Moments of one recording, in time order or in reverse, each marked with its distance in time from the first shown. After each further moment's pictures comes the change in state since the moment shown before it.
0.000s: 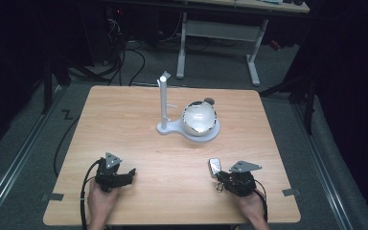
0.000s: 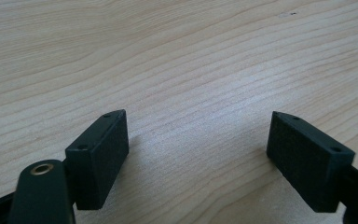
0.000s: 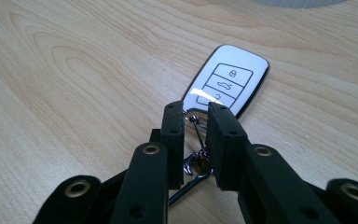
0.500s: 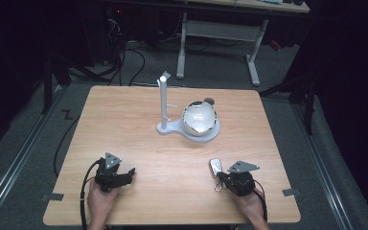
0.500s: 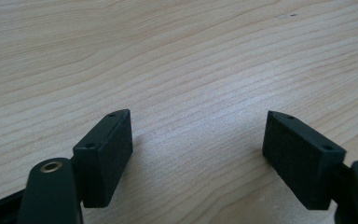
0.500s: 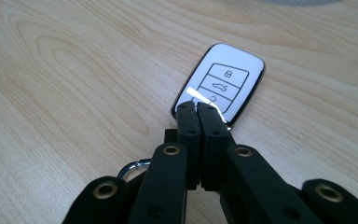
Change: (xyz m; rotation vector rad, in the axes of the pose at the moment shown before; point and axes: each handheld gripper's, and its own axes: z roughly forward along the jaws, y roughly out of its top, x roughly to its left) left arm 0.001 0.001 0.000 -0.004 -0.012 0.013; right arm -0.001 -0.001 0.004 0.004 -0.026 -0.029
